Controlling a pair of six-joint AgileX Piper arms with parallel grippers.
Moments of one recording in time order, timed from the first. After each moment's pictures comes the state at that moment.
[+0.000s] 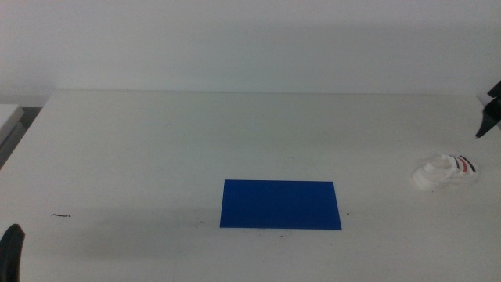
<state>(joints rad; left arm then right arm) -0.01 0.00 0.00 0.10 0.13 -0.05 -0.04 1.44 -1.17 0.00 0.99 0.88</state>
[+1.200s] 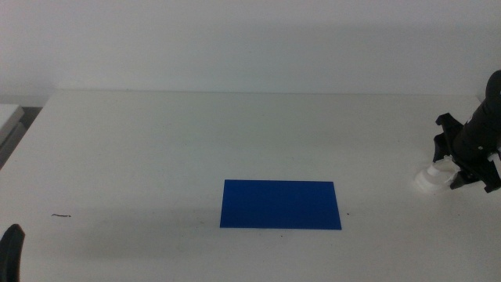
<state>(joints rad) -0.01 0.00 0.00 0.10 0.13 -0.05 -0.04 2.00 -1.33 -0.03 0.75 1.22</state>
